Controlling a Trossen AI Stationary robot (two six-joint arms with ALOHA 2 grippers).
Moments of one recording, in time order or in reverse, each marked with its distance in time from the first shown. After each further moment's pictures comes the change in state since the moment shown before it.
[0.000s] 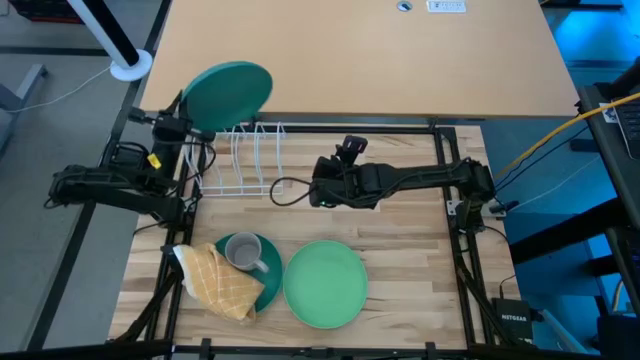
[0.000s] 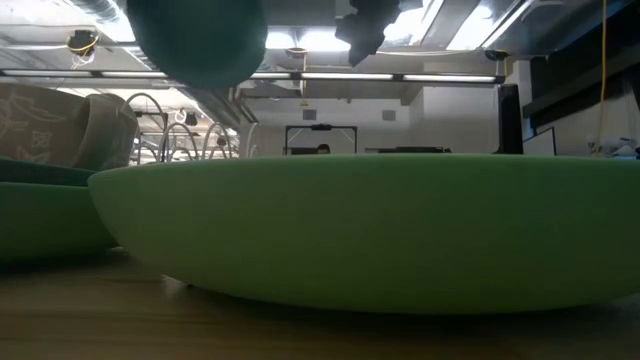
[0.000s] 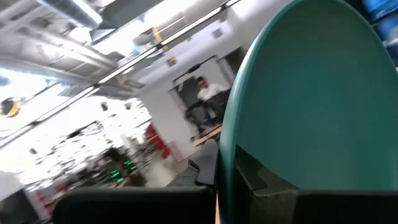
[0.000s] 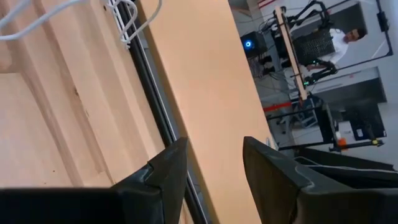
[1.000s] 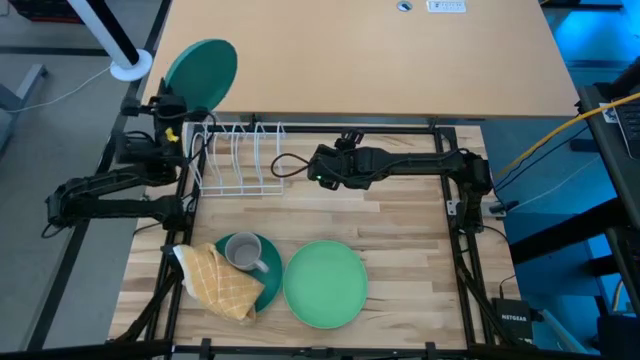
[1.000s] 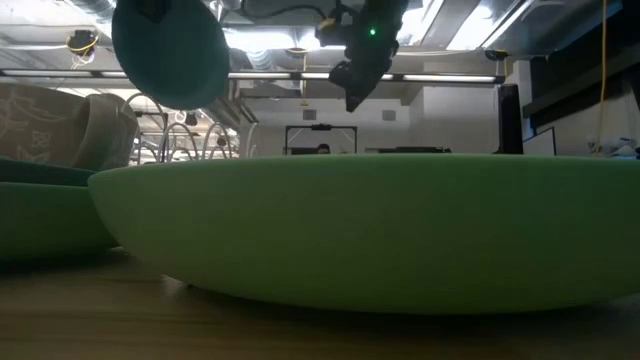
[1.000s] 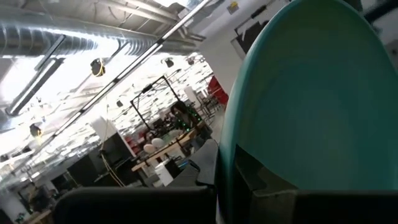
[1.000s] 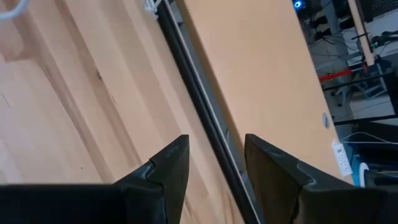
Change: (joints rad) left arm 0.367 0.055 0.000 -0.045 -0.024 -0.058; right arm -0.156 0.002 -0.129 0.169 -0.235 -0.012
